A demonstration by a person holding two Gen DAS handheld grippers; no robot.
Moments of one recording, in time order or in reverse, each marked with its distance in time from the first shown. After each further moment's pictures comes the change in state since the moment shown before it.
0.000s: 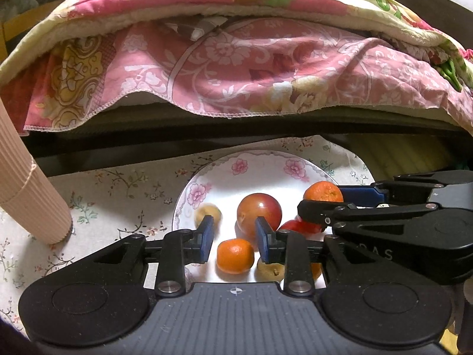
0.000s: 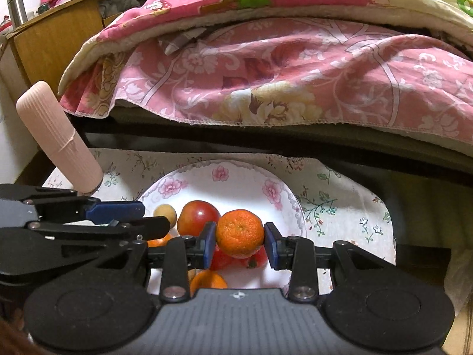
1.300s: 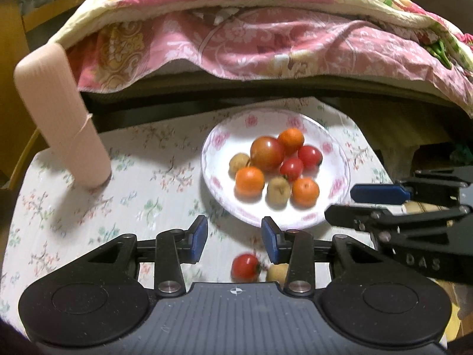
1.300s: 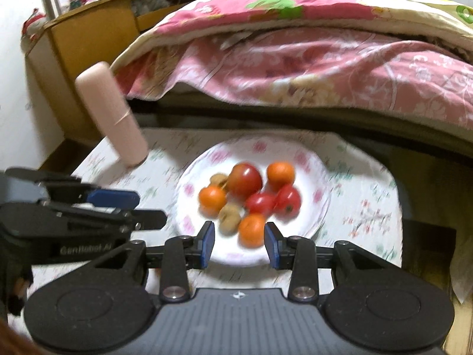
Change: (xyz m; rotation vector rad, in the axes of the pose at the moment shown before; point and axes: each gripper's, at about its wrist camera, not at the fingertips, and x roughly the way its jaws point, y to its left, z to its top) left arm -0.064 0.010 -0.047 0.024 0.066 0.042; right arm -0.061 0.030 -0.046 -0.043 -0.001 0.076
